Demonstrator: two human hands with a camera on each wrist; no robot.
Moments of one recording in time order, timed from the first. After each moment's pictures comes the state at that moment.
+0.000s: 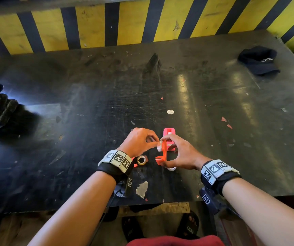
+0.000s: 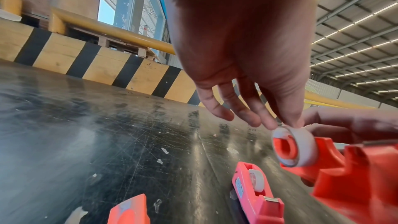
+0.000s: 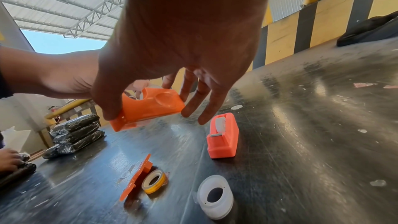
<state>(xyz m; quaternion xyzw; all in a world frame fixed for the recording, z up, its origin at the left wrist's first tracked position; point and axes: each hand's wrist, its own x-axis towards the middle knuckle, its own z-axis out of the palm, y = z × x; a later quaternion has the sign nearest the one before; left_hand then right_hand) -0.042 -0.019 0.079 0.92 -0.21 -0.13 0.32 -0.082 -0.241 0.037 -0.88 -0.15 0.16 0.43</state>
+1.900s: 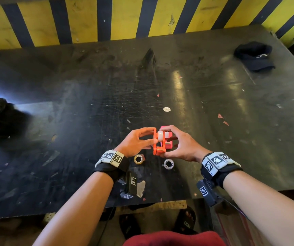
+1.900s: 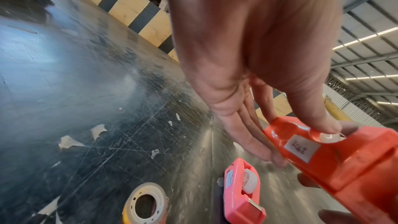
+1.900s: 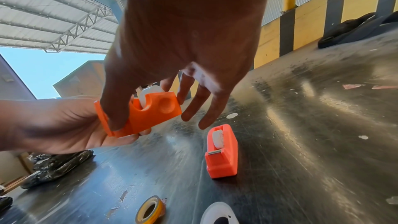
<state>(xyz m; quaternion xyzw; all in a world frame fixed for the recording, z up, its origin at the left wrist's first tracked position) -0.036 -0.016 0.053 0.76 -0.05 -0.28 0.59 -0.063 -0.251 0.038 -0.86 -0.11 0.17 0.47</state>
